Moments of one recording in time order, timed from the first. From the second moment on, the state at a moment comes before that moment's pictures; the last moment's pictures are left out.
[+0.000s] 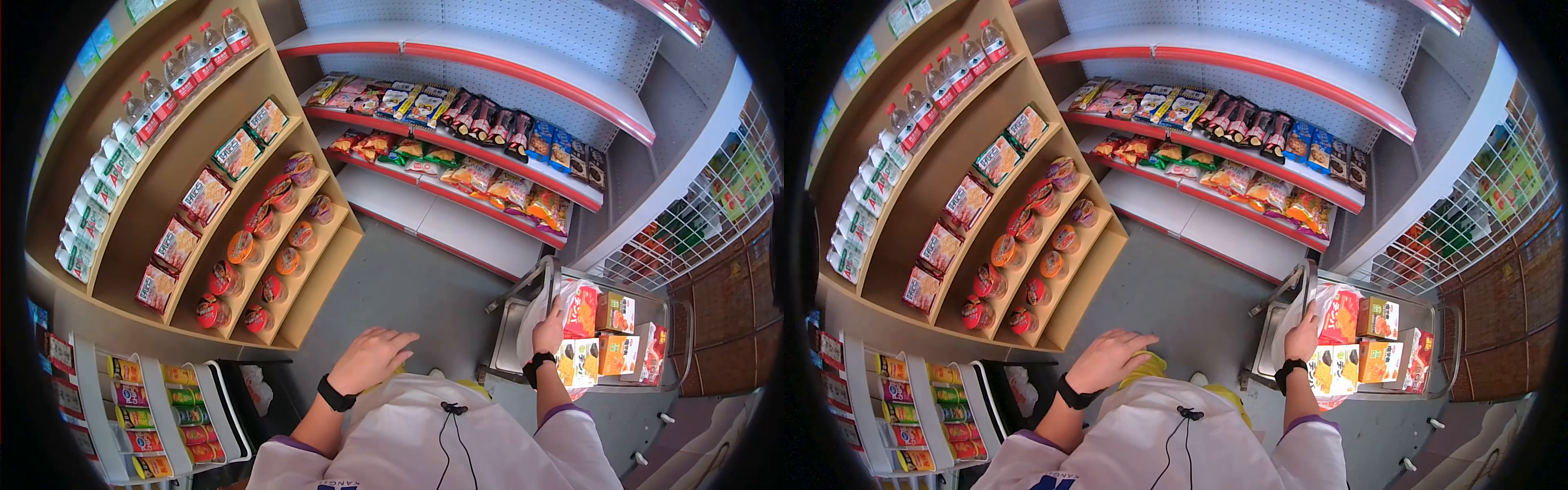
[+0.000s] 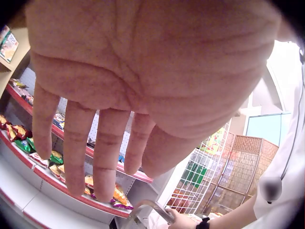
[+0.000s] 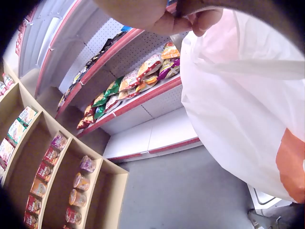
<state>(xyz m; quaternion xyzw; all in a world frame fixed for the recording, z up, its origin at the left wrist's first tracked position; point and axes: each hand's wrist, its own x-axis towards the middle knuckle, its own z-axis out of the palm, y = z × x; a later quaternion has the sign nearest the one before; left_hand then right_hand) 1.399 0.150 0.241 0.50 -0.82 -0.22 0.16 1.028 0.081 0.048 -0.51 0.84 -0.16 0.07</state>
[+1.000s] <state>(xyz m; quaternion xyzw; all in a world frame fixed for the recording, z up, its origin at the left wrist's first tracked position) 1.400 0.153 0.240 0.51 -0.81 -0.24 0.16 1.029 0.083 0.050 -0.52 0.83 -0.18 0.07</state>
